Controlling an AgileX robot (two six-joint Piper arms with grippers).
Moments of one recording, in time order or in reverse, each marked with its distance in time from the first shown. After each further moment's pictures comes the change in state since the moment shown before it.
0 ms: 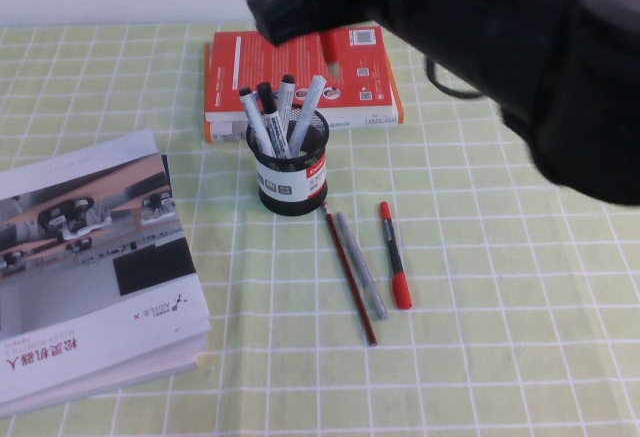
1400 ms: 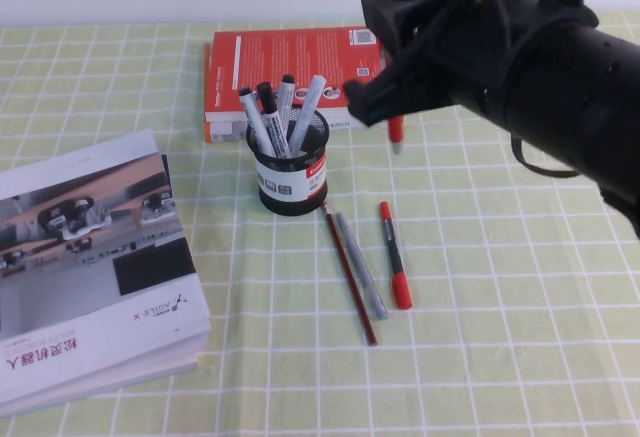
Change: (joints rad) right arm -0.052 -0.150 0.264 0.028 0.039 0.054; left arm 0.000 0.000 0.000 0.000 0.000 0.000
